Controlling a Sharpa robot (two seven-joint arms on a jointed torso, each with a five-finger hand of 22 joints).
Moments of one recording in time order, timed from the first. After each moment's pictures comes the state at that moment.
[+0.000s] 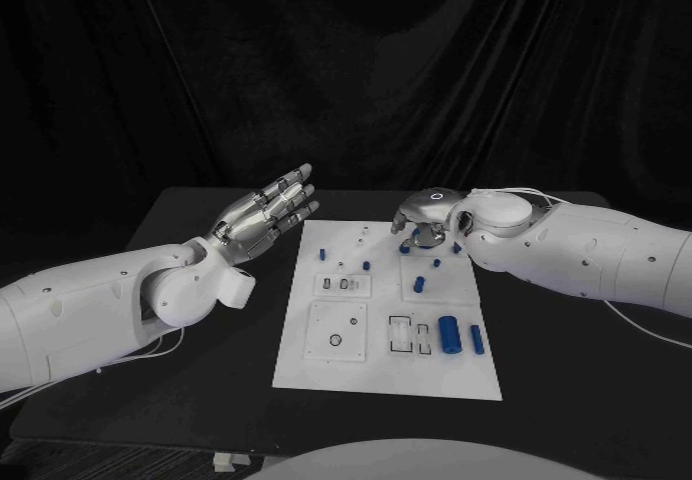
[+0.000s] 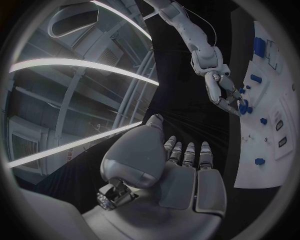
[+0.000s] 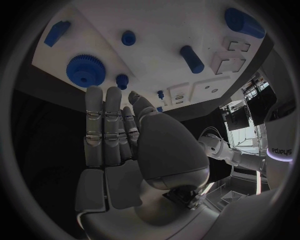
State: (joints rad) left arm 1.23 -0.84 -0.21 1.45 -0.01 0.18 0.56; left_hand 1.35 0.28 -0.18 0.28 0.51 0.16 -0.04 0.02 0.02 0.00 -0.08 0.01 0.00 0.00 -0.02 0.00 0.00 0.16 0.00 0.09 0.01 0.00; right arm 1.28 -0.61 -0.21 1.16 -1.71 -0.19 0.02; right_hand 1.45 0.00 0.06 -0.02 0.34 0.87 0.11 0.08 0.08 0.84 0.09 0.21 0.06 1.26 -0.01 0.82 0.44 0.17 1.15 0.09 0.90 0.68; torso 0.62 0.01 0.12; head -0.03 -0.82
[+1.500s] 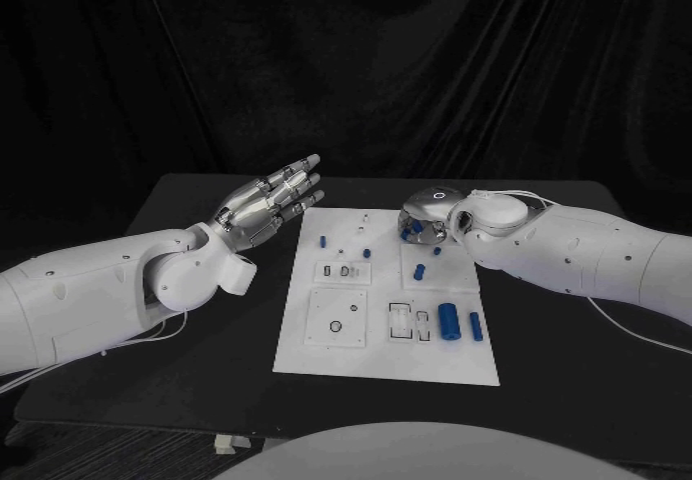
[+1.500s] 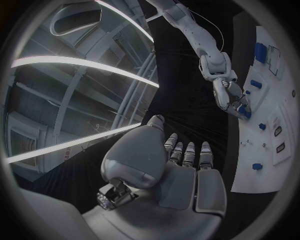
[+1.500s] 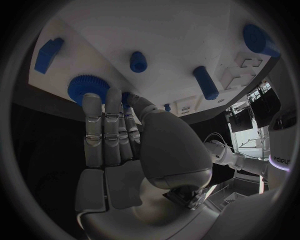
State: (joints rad) left arm 1.23 -0.83 -0.21 1.44 -0.01 0.22 0.54; left_hand 1.37 0.29 -0.17 0.27 0.53 0.22 -0.01 0.04 0.03 0.00 -0.05 0.01 0.00 0.00 -0.03 0.00 0.00 0.16 0.00 0.09 0.01 0.00; right arm 1.21 -0.55 -0.21 1.03 -1.71 -0.24 0.05; right_hand 1.43 -0.04 0.24 -0.02 0.33 0.98 0.11 0.11 0.13 1.00 0.09 0.21 0.07 1.26 -0.02 0.87 0.46 0.17 1.16 0.09 1.01 0.85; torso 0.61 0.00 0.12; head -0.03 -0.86
